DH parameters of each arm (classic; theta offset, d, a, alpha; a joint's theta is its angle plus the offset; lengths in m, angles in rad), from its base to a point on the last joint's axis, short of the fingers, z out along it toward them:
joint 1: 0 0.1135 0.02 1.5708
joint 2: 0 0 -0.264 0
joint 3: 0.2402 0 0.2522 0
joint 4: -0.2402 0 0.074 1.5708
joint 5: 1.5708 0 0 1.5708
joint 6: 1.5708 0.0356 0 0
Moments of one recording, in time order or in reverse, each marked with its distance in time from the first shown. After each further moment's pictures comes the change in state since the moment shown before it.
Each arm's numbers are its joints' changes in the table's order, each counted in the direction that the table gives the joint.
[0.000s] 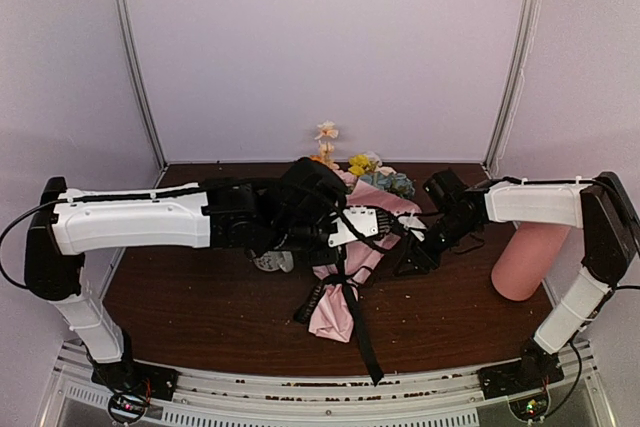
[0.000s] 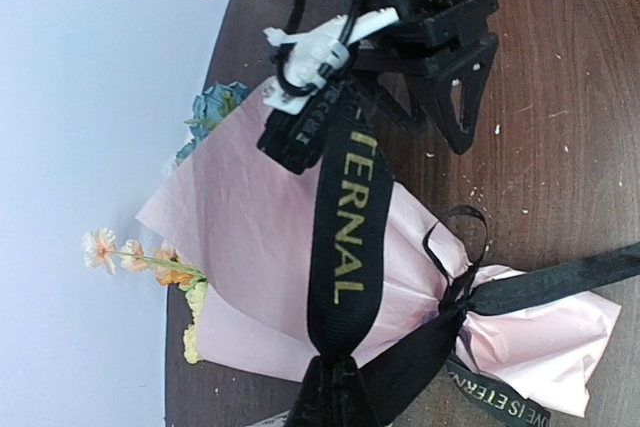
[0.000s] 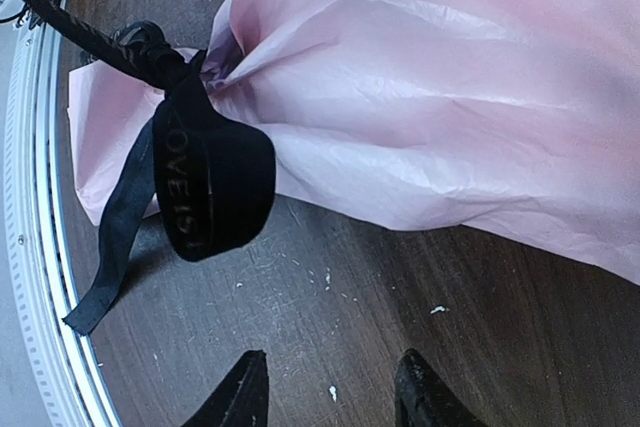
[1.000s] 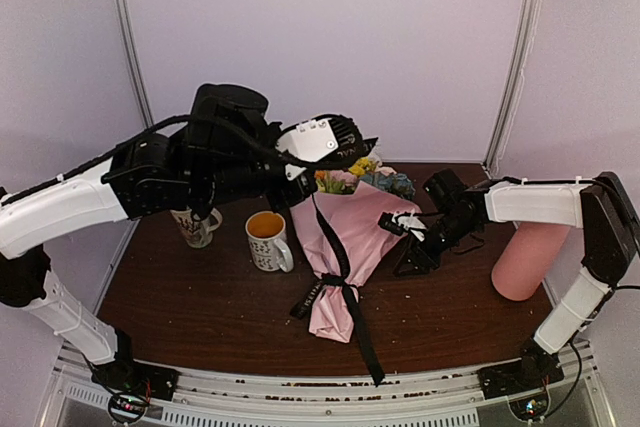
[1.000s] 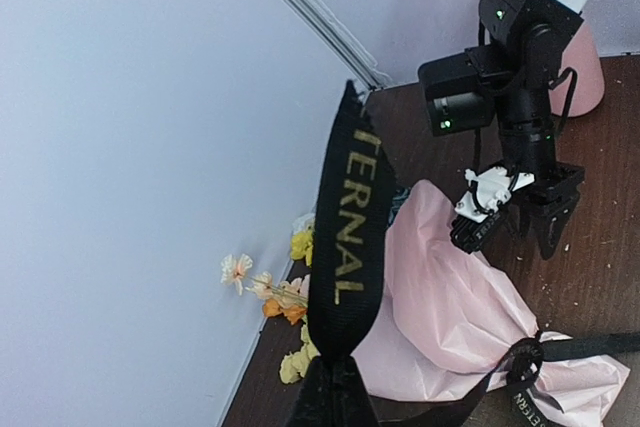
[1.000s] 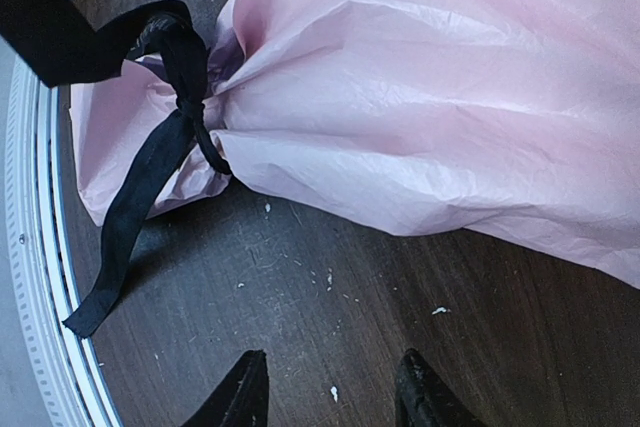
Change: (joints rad) left arm 0.000 0.249 0.072 0.043 -0.084 -0.004; right arm 0.000 0.000 0.000 0.000 -0.005 -0.003
